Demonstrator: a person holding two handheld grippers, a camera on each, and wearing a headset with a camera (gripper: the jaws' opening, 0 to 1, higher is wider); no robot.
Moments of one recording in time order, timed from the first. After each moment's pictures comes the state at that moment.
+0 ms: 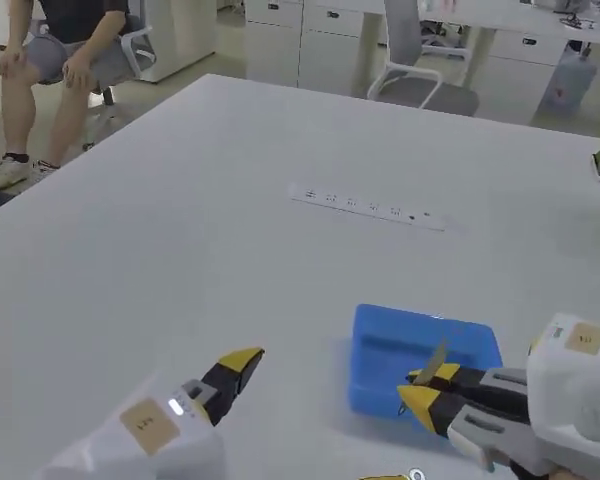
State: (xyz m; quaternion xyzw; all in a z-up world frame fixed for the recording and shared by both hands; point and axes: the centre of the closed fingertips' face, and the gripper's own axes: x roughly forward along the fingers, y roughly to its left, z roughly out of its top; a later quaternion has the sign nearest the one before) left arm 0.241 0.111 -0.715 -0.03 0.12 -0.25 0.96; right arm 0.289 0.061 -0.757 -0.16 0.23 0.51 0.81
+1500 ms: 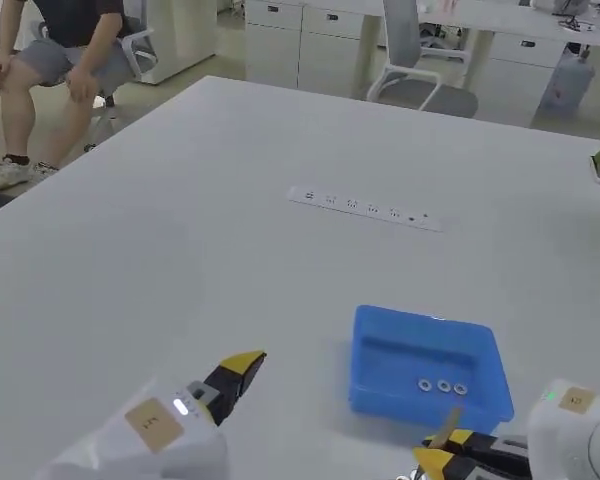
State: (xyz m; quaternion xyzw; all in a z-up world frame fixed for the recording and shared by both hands) left arm 0.240 0.110 -0.717 -0.02 0.13 -0.26 0.96; right arm 0.277 0.029 -0.817 -0.14 0.31 0.49 0.81
